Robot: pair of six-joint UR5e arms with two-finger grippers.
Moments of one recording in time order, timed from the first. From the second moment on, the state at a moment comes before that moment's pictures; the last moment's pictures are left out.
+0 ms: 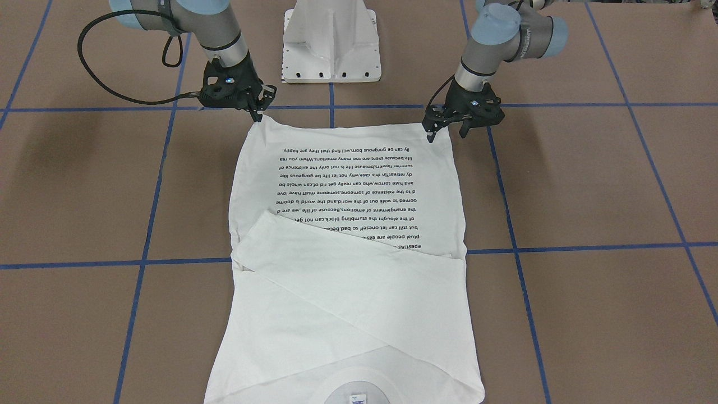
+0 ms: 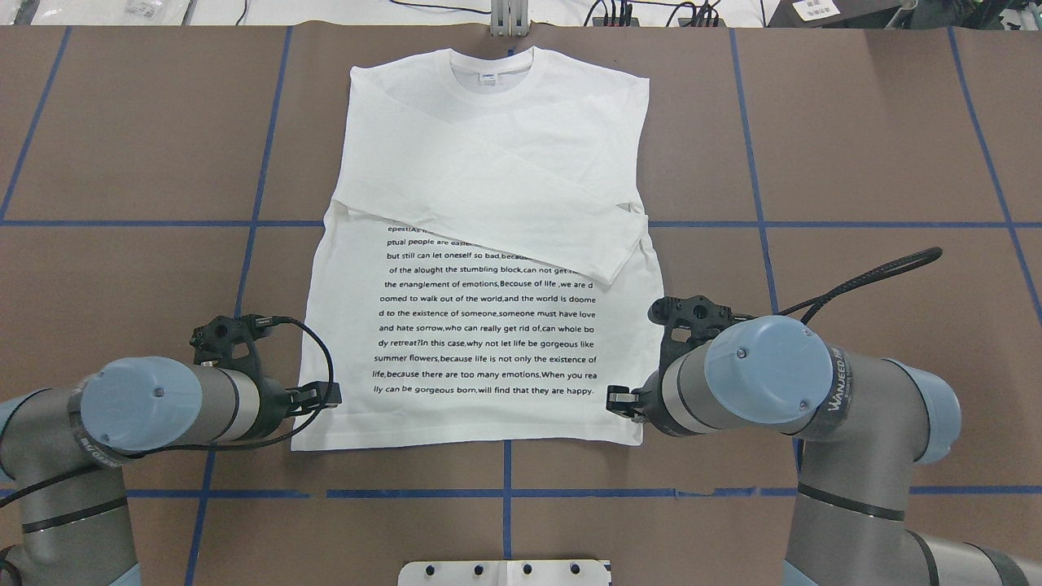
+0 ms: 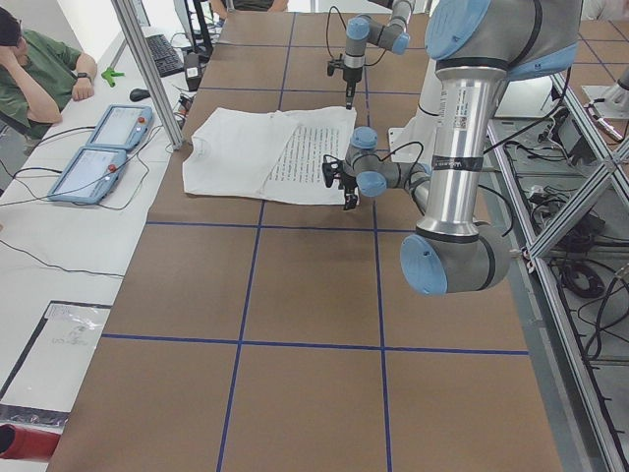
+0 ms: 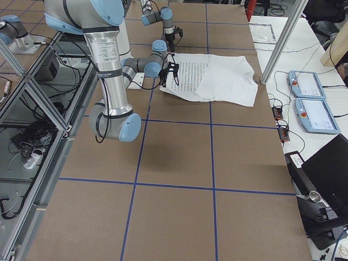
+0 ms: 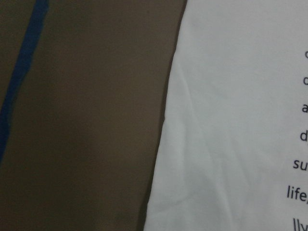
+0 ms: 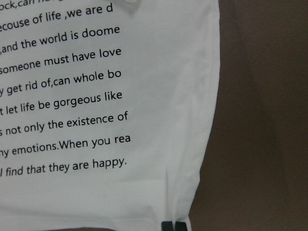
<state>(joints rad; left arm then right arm) -0.35 -1.68 -1.92 -2.00 -1.69 -1.57 0.35 -1.27 2.04 -1.48 1.79 1.49</state>
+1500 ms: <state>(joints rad) -0.31 -1.69 -1.94 -1.97 -1.69 -1.58 0.37 -1.27 2.04 -1.48 1.80 1.48</state>
